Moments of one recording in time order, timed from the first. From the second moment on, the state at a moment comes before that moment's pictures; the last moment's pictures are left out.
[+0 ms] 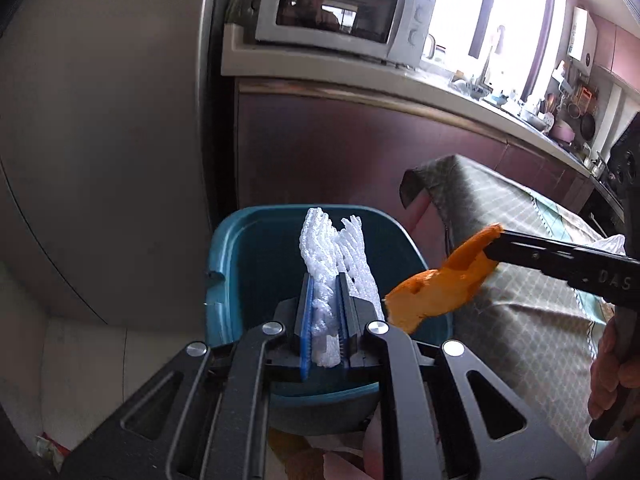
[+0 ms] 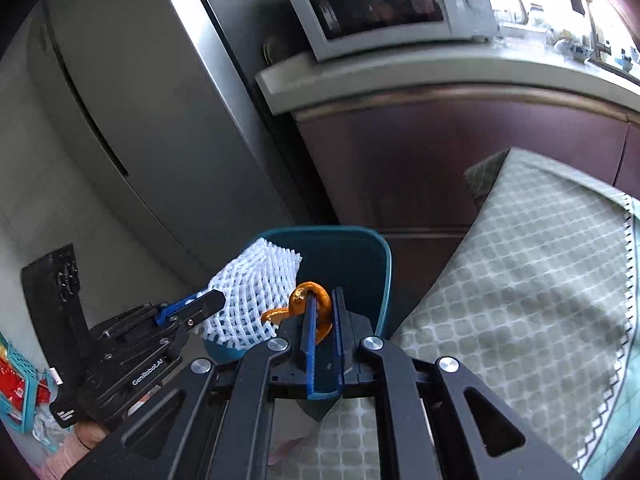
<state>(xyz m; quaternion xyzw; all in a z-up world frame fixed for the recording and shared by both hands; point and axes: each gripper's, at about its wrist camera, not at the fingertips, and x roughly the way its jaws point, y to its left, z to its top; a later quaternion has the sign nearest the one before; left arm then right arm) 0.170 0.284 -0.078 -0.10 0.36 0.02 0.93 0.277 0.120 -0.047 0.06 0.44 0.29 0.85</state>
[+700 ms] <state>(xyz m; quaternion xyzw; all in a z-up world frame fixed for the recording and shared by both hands) 0.151 0.207 -0.052 -0.06 0.31 -0.04 0.95 0.207 0.016 -0.007 0.05 0.36 0.28 0.89</state>
